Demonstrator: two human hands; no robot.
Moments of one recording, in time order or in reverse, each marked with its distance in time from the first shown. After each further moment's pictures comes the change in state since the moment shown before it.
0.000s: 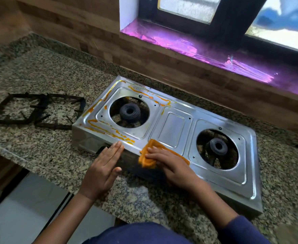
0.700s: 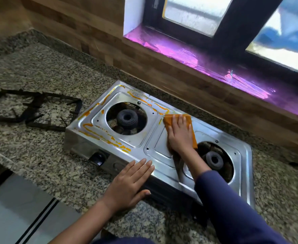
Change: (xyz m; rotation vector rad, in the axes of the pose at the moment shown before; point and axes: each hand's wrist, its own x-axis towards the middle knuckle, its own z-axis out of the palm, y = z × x) left_hand 0.026 0.044 0.062 0.183 -0.132 0.231; right_hand 0.108 0.076 -0.055 -0.512 0.227 0.576
